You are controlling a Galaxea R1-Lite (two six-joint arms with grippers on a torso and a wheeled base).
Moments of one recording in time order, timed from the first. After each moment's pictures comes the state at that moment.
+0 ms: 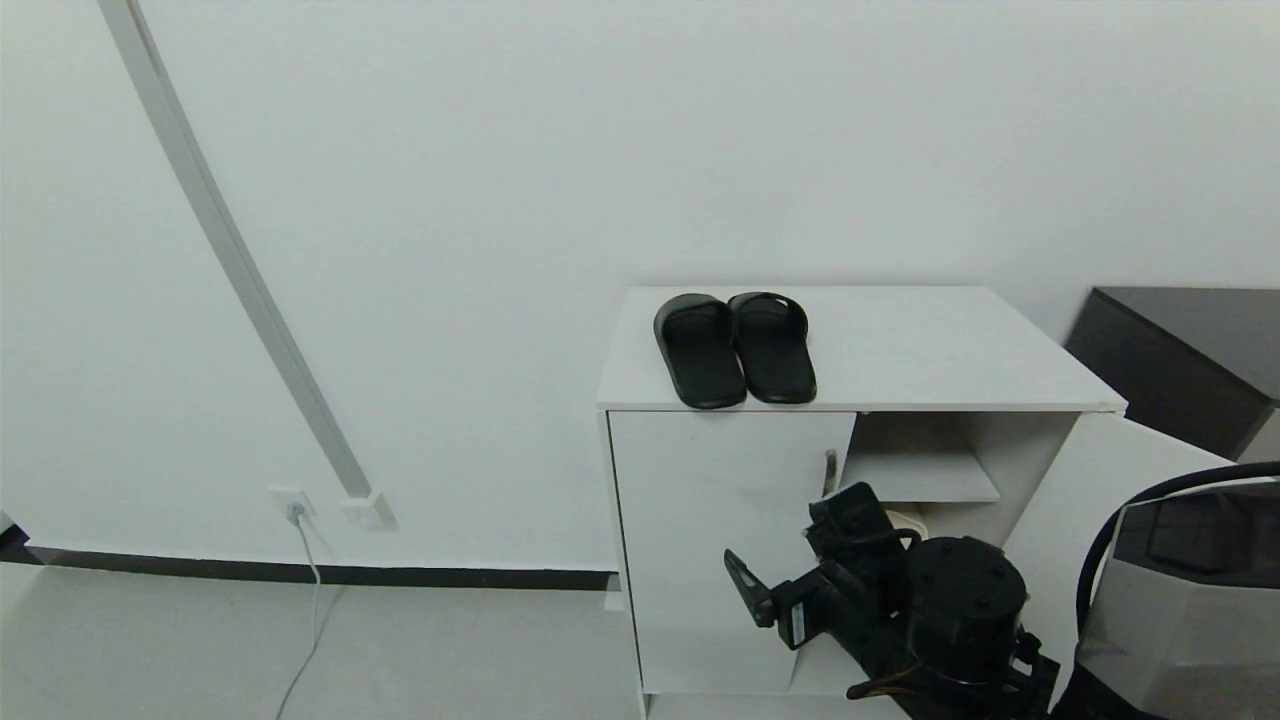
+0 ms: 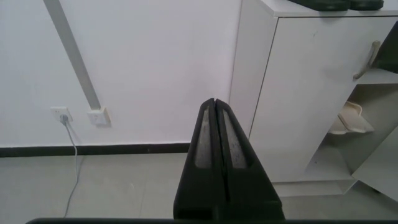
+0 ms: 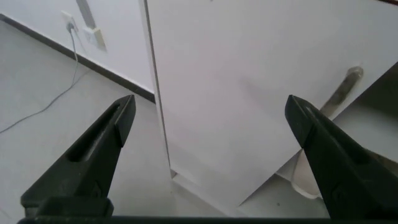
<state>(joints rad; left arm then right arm) 0.00 0.00 0.00 0.00 -0.02 0.00 0.81 2.12 -0.45 -1.57 -0.31 -0.03</state>
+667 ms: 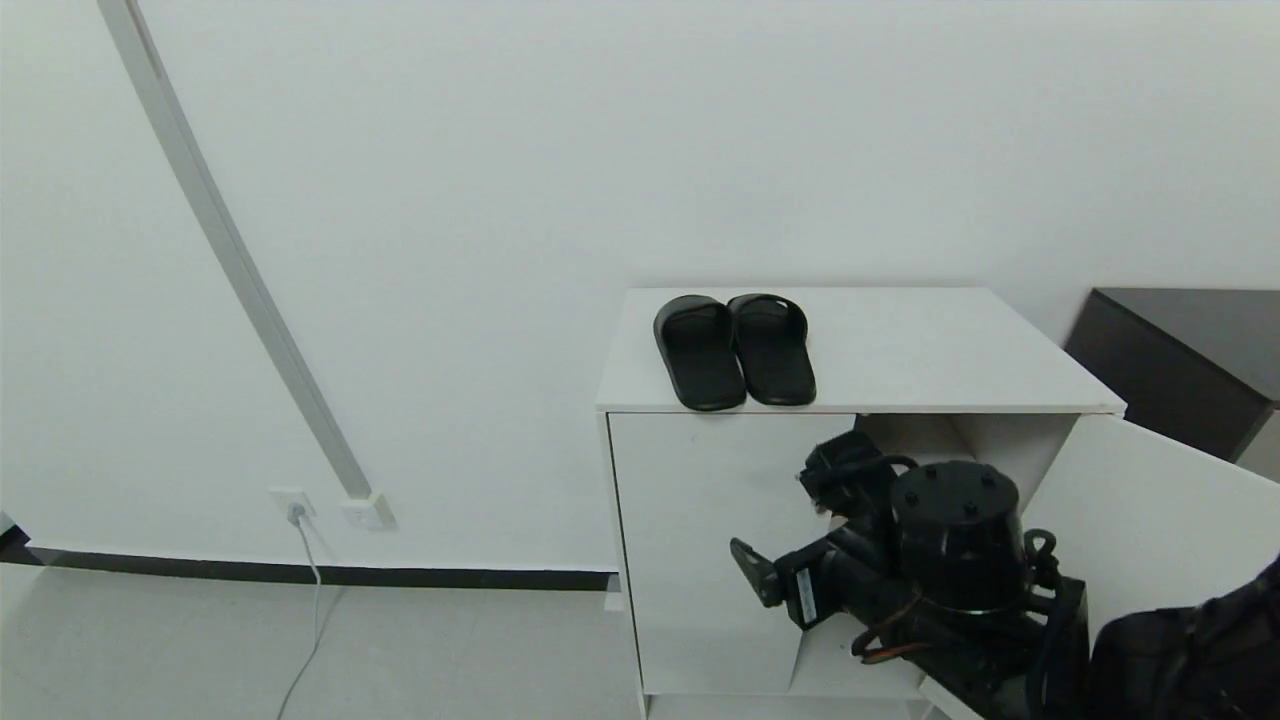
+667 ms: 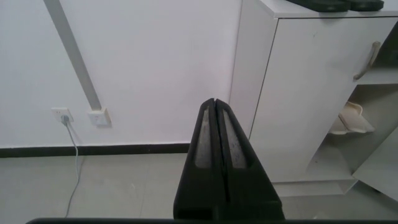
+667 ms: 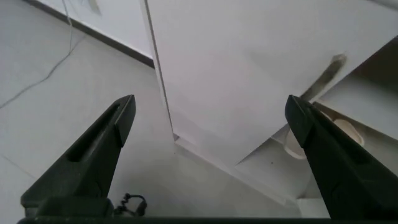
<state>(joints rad) 0.00 0.00 0.00 0.00 -0.02 0.00 0.84 1.84 -0.65 -0.87 -0.36 0.07</state>
